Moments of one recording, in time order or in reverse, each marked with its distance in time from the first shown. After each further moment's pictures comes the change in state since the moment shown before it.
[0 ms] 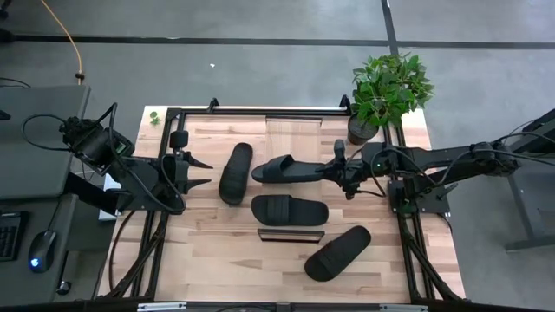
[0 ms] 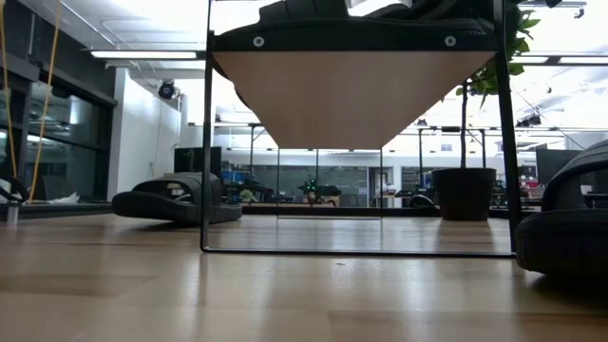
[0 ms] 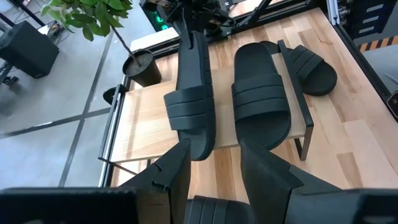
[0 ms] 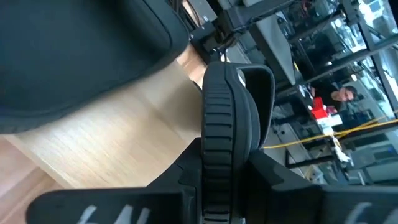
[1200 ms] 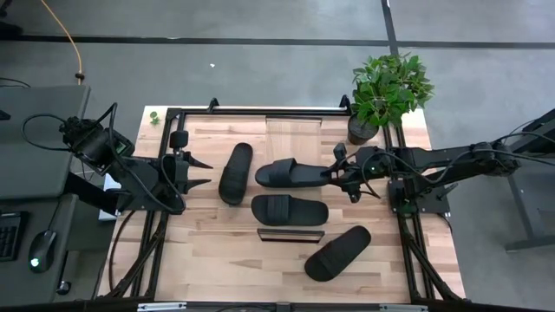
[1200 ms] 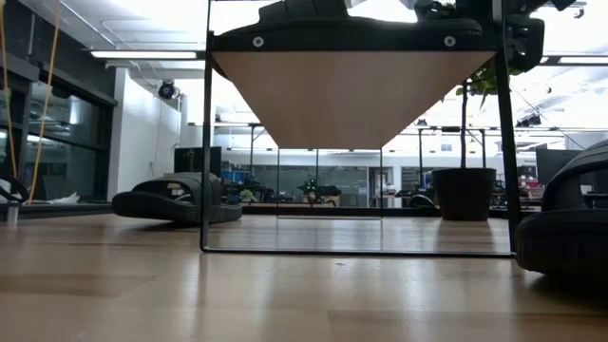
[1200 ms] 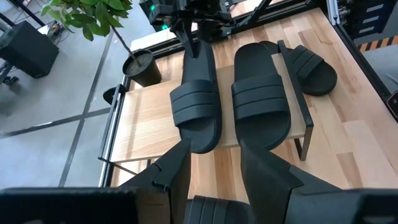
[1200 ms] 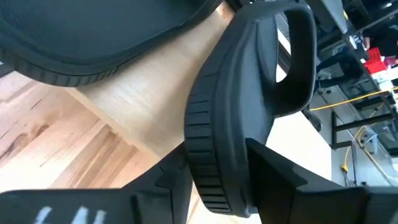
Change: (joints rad) left arm 0.000 0.000 0.000 0.000 0.000 0.000; right arm 0.000 0.002 0.000 -0.203 0.025 0.156
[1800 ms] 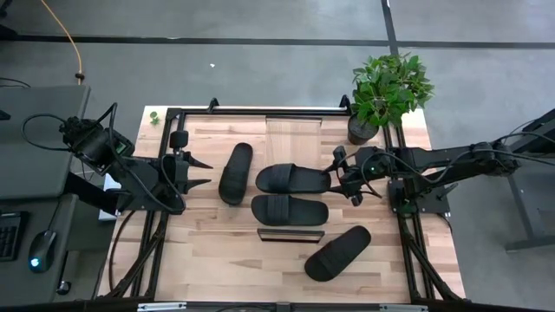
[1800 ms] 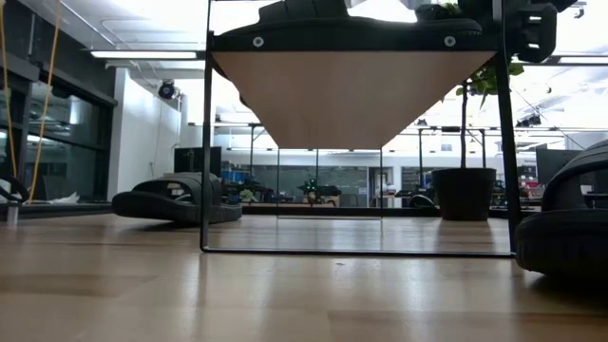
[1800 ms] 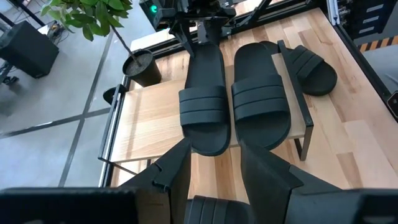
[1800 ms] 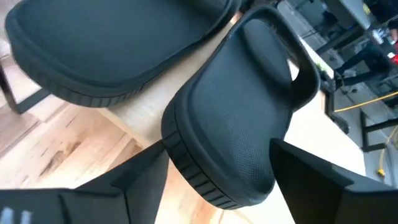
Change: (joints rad) left arm 0.000 0.000 0.000 0.000 0.000 0.000; right arm 0.000 0.000 0.000 -0.019 -0.080 0.091
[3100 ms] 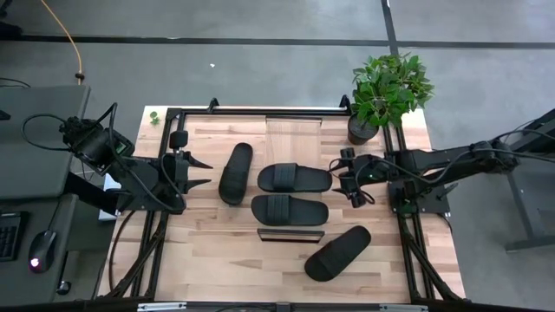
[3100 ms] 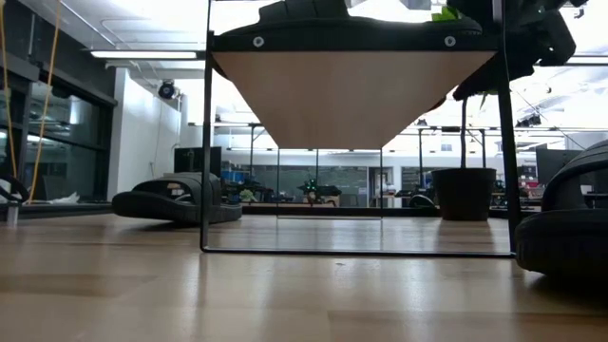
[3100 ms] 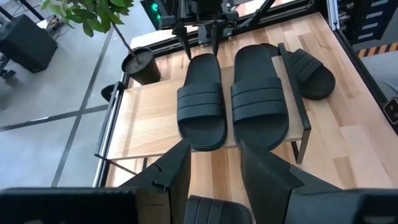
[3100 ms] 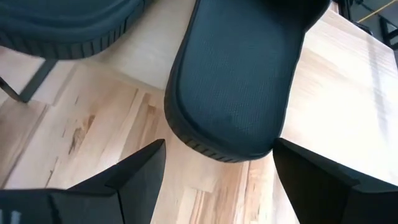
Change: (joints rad) left arm 0.000 0.000 0.000 0.000 0.000 -0.037; right arm 0.063 -0.002 0.000 -0.179 0.181 0.313
